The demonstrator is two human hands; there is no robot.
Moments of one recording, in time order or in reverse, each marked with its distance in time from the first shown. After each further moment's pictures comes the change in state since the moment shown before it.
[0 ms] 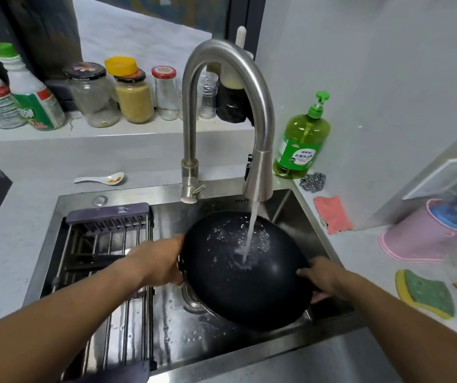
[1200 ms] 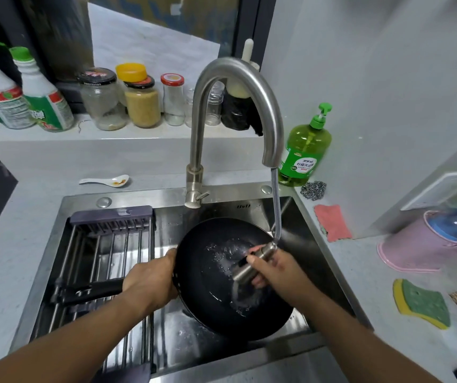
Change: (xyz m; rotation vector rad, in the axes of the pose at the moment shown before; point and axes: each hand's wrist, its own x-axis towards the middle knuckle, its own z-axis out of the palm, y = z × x) left_hand -0.014 -0.001 0.044 -0.015 0.146 -0.244; right_hand -0.071 -0.053 0.062 0.344 -0.118 -0.626
